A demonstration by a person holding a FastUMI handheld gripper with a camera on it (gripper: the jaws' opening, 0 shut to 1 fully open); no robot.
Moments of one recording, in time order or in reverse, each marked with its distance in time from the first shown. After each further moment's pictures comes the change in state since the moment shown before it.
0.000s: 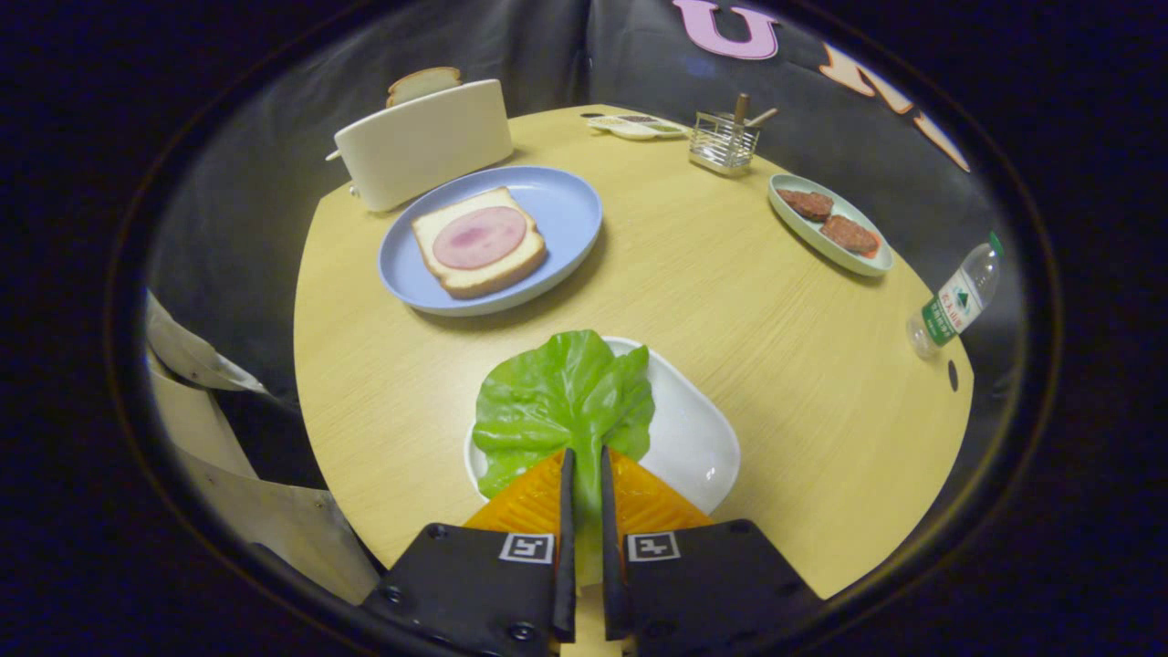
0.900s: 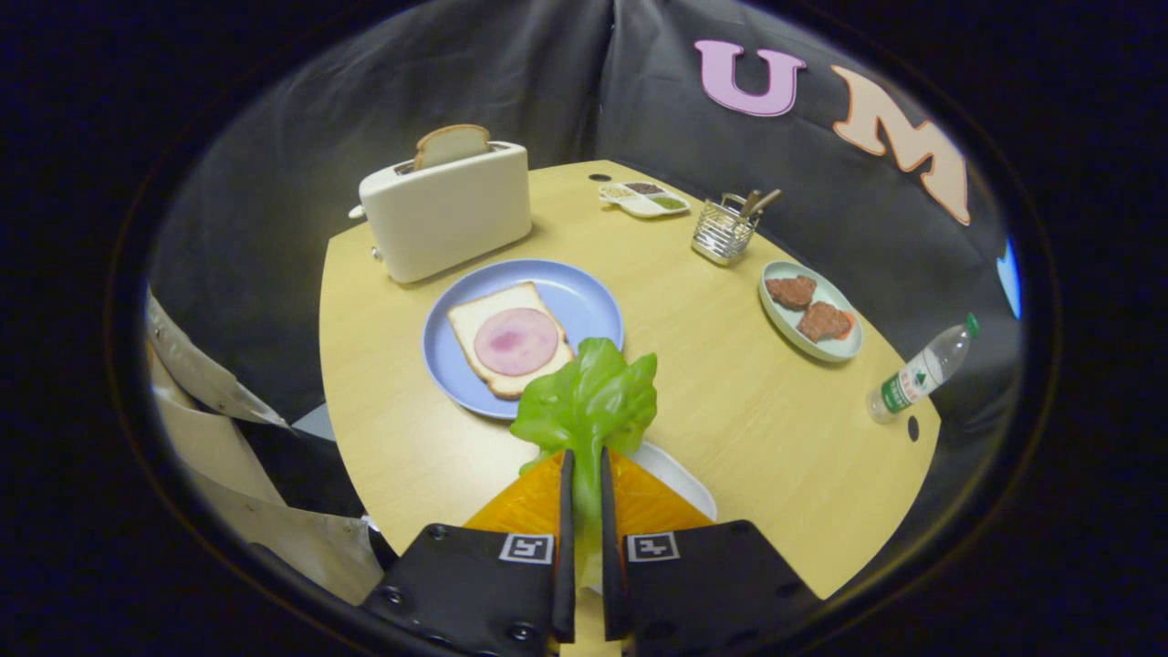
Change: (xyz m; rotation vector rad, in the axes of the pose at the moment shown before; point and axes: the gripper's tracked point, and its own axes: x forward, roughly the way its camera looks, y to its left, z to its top) arm -0.046 0.034 0.091 -0.026 -0.138 -0.052
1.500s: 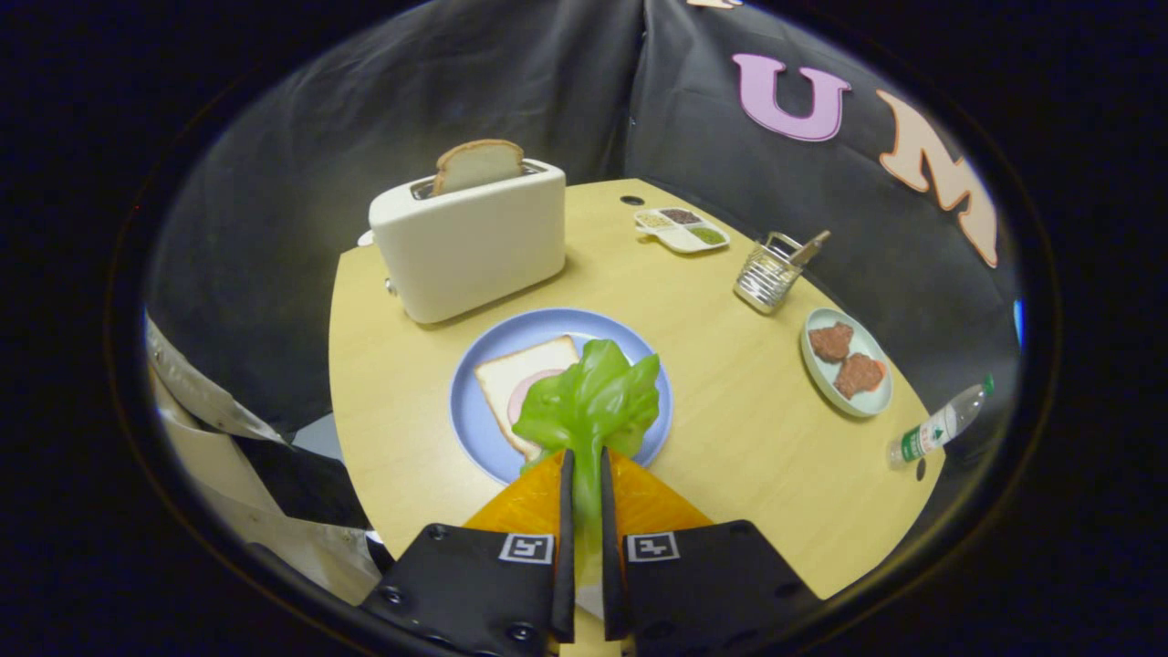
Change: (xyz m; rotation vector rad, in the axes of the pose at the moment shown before) arm 0.036 0.043 0.058 -0.039 -0.030 0.056
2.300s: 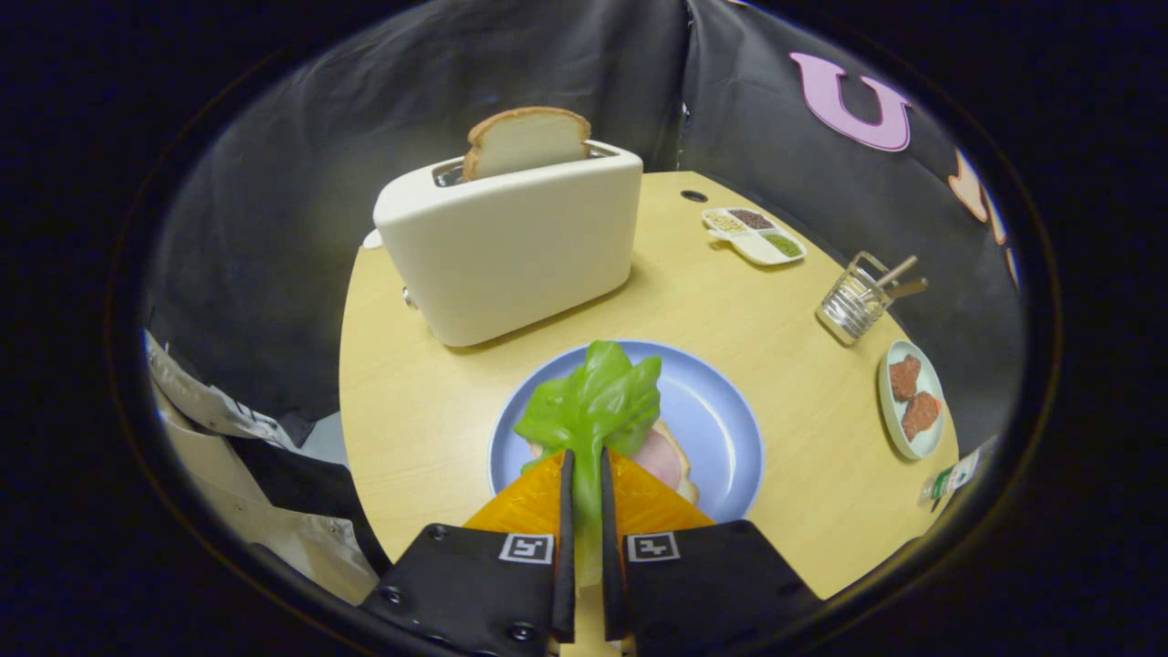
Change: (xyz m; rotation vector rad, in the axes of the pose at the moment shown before) arm 0.068 0.051 0.027 -0.046 0.051 0.094
